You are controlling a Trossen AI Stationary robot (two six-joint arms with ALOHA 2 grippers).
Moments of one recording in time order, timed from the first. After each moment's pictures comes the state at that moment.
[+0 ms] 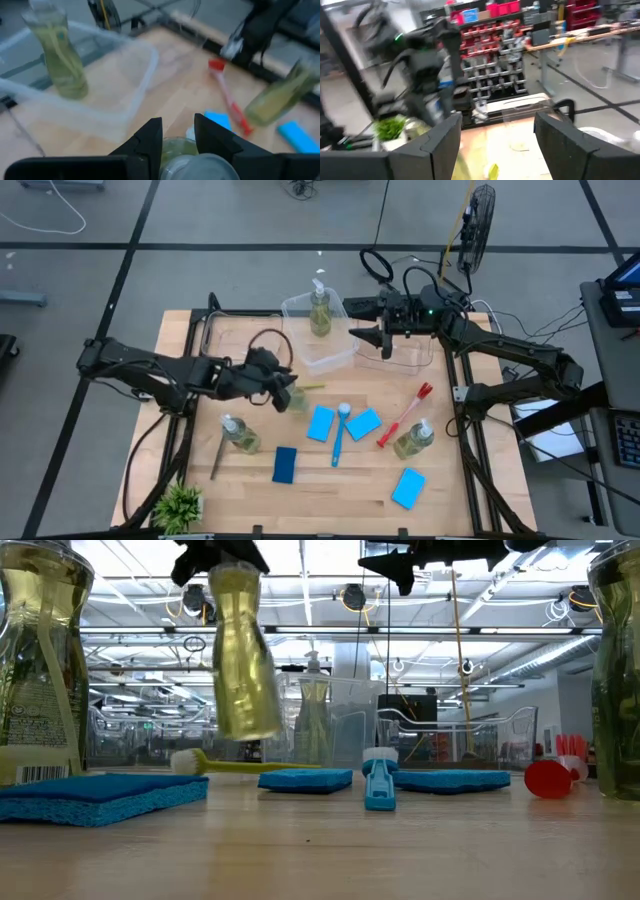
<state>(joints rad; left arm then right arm) -0.16 1.23 1.08 -0.40 -0.55 -0.58 -0.45 1.20 1.00 0.19 -0.48 0.18</state>
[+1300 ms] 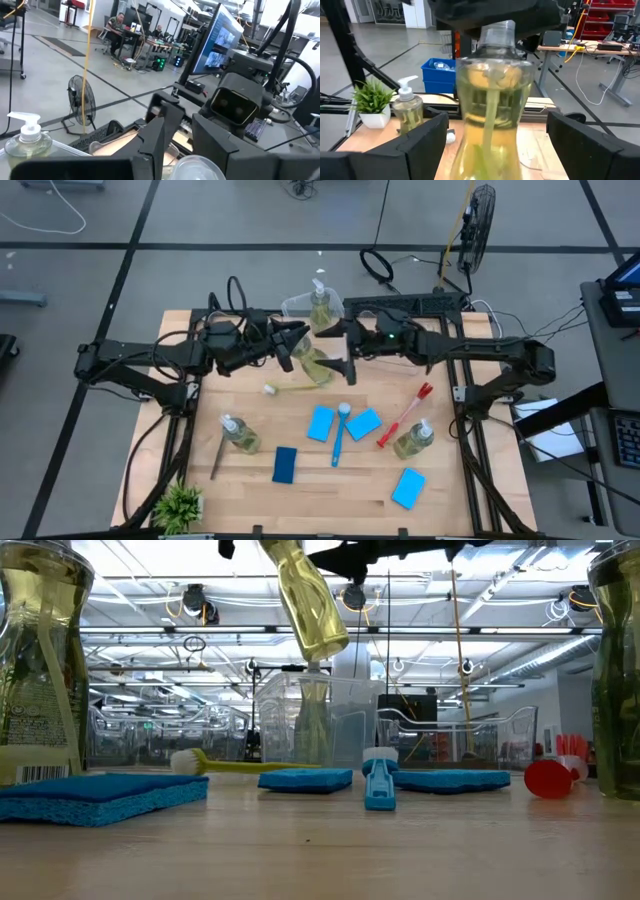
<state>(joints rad) 0.04 1.22 1.08 0.20 -0.44 -0.34 -0.21 1.47 1.17 0.21 -0.24 -0.06</state>
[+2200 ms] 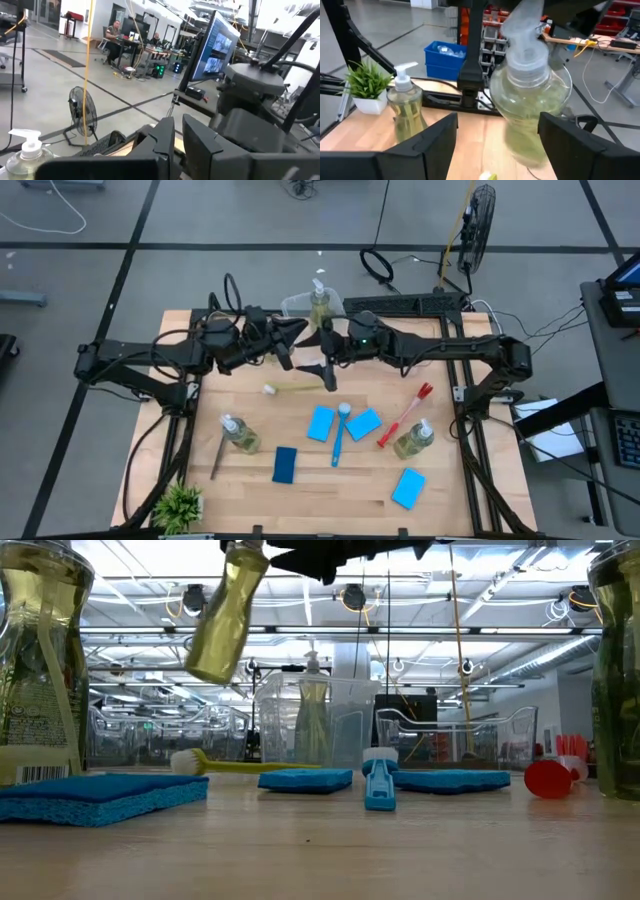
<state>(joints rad) 0.04 1.22 1.08 0.26 -0.43 -0.26 -0.15 1.64 1.34 0.14 -0.21 -0.13</state>
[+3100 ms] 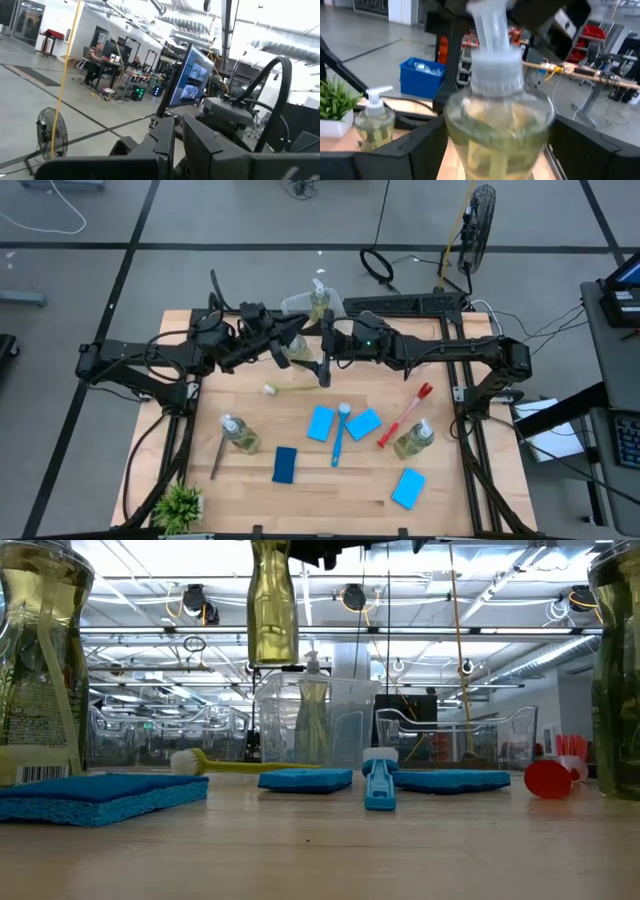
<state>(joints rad) 0.04 1.23 1.08 0.44 -0.37 -0.26 -0.14 1.66 1.34 0.29 -0.08 -0.20</state>
